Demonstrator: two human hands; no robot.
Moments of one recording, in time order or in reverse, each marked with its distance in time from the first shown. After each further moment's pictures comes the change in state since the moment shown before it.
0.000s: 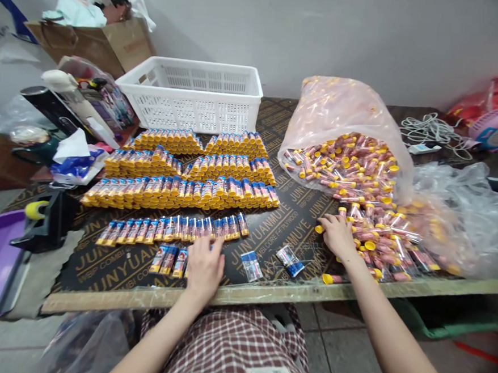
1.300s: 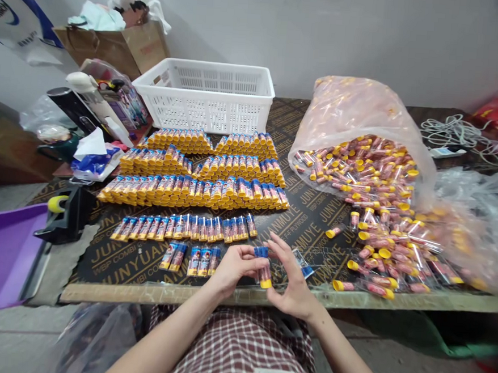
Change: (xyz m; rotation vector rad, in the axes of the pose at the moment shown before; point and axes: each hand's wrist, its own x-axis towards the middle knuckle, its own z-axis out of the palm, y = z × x) left_hand 0.019 0.034 -0.009 -1.761 -0.598 -0.516; right_hand -0.065 -0.175 -0.074 1.158 0.048 -0.359
